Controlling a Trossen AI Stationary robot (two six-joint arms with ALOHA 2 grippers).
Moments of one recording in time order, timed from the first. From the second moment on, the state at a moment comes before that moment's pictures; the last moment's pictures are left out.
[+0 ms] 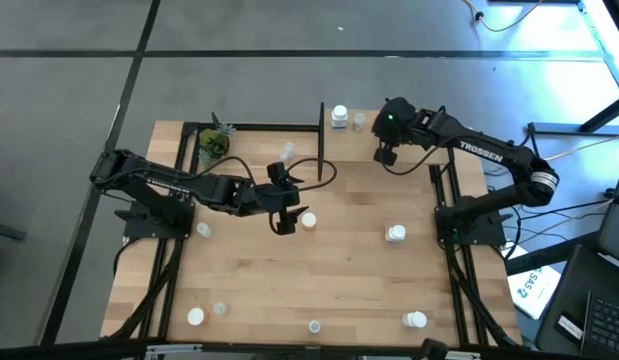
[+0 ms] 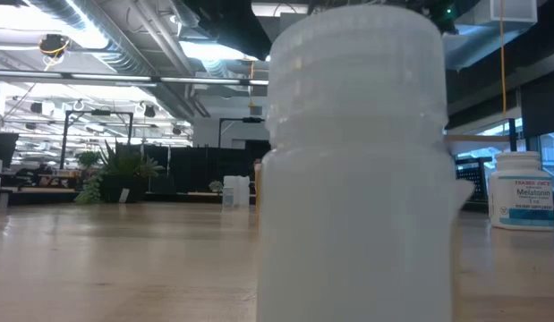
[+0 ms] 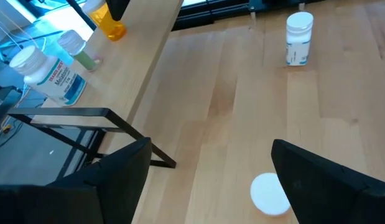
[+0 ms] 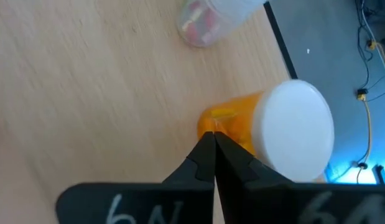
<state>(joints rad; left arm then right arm) -0.14 1.43 1.13 -0.33 -0.52 0.03 -0.62 1.35 1.12 -0.73 0.28 -0.38</state>
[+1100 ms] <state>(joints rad) -0.14 1.43 1.13 -0.39 -0.54 -0.05 -0.30 1.16 1.12 -0.81 0.37 -0.32</state>
